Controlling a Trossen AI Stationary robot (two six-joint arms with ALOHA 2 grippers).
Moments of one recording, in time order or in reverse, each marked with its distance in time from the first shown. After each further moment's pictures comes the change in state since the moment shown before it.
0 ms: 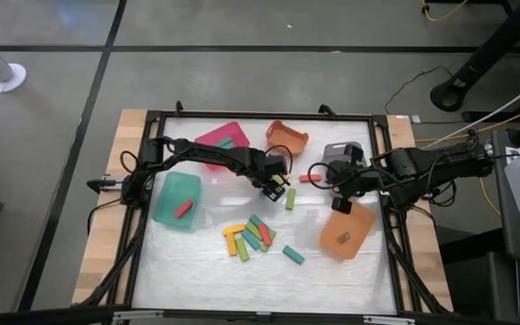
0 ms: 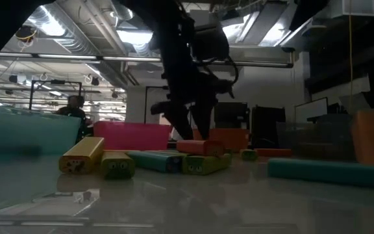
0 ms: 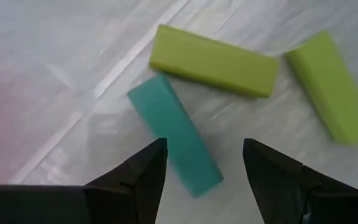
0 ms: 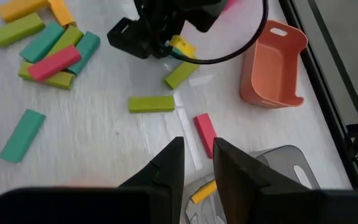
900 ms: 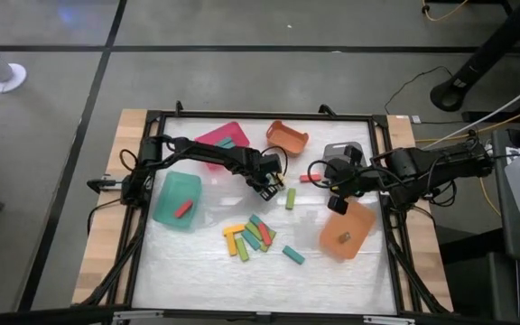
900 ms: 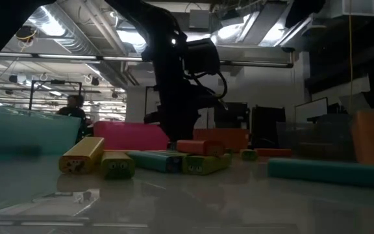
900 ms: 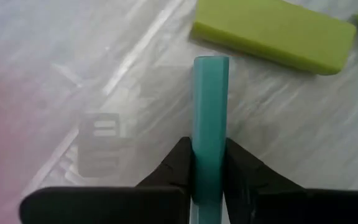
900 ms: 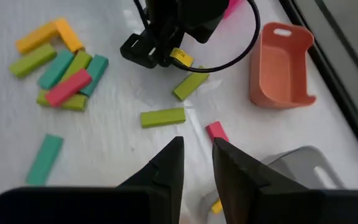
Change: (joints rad) left arm 0.031 -0.005 -0.093 0.031 0.038 0.109; right arm 0.000 0.000 0.000 0.049 -0.005 0.110
